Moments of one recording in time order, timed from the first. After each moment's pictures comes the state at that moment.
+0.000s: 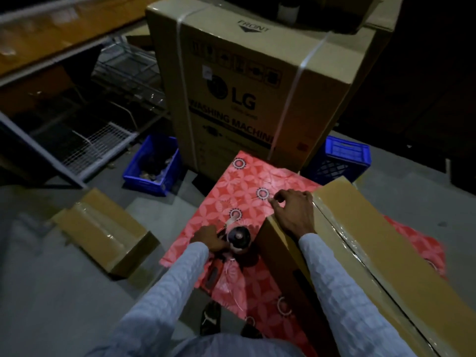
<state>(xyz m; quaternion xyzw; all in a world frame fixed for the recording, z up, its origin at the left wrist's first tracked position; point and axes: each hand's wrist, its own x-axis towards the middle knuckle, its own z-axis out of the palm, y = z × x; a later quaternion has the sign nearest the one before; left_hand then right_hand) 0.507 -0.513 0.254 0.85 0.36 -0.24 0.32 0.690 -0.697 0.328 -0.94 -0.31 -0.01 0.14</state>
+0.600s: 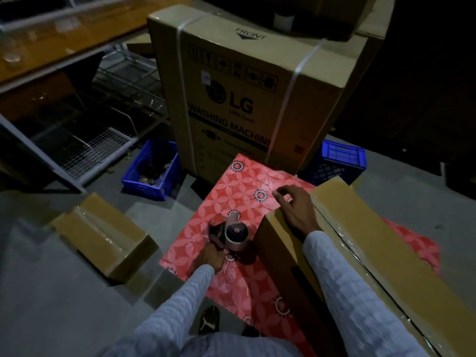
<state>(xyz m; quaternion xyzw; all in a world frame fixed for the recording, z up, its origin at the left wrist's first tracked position) 0.471 -0.568 0.222 0.77 0.48 -0.15 0.39 0.691 -0.715 0.333 -0.89 -0.33 0.03 0.31</state>
